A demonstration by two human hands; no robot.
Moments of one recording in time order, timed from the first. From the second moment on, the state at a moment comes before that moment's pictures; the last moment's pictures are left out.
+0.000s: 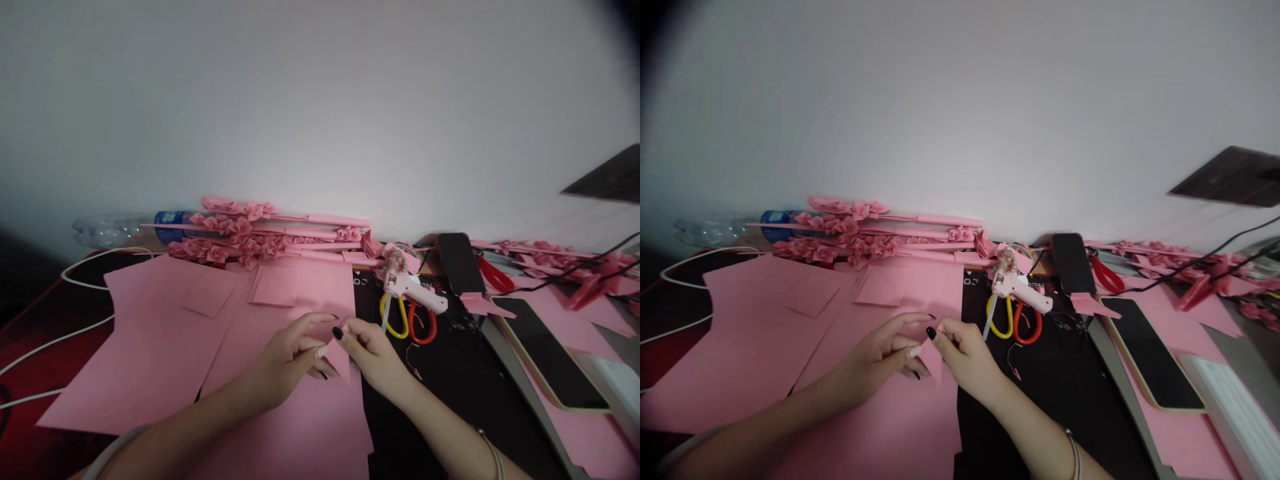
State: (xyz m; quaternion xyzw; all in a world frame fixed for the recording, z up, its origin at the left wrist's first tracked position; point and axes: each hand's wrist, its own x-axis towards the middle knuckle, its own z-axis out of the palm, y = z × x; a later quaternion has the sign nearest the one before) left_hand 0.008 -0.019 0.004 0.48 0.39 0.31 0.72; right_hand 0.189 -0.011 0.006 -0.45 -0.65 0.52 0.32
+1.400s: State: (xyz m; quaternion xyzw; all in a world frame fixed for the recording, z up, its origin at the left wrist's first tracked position) left_hand 0.006 -0.005 0.003 0.34 0.44 0.37 0.75; right_hand 0.188 -0.011 0.009 -0.41 -0.62 0.51 0.42
